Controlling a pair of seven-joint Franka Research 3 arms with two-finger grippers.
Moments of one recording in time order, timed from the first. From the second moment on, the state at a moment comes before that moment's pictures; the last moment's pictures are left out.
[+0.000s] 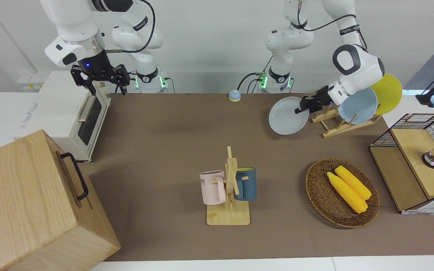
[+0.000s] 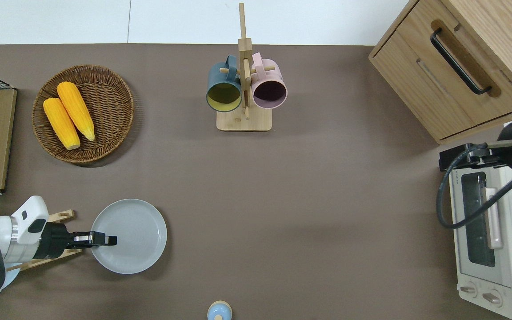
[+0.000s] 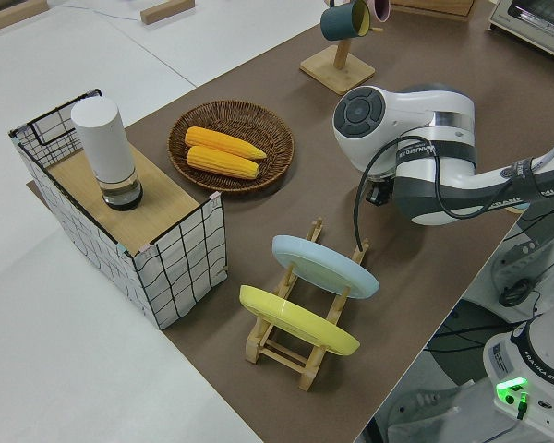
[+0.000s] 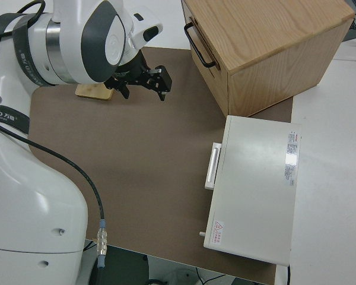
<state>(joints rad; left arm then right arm) 0.14 -0.16 0.08 -2.46 -0.61 1.95 0.47 -0.09 0.03 0.16 -1.48 -0.03 1.46 0.05</state>
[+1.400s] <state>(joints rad) 0.13 -0.16 0.07 -2.51 -0.64 1.99 0.54 -0.09 0.03 0.16 -1.48 -0.03 1.46 0.05</state>
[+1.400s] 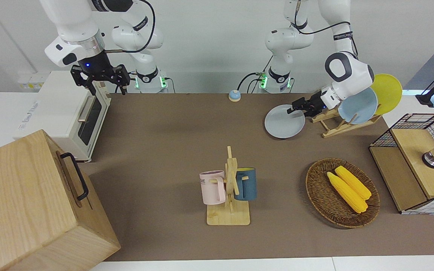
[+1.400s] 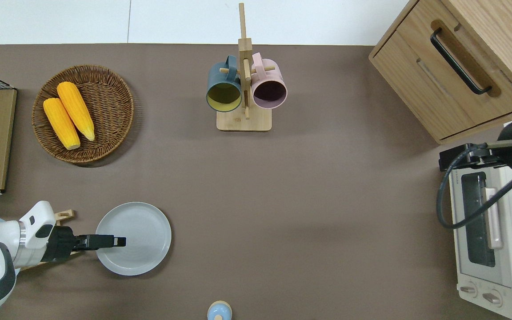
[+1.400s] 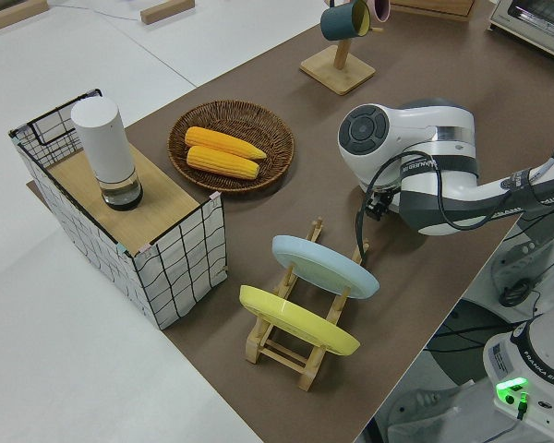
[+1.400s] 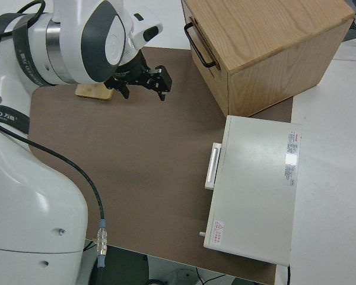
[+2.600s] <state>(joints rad) 0.13 -0.20 -0.06 -2.15 -0.31 1.83 0.13 -0.09 0.03 0.16 -1.48 -0.03 1.46 0.05</state>
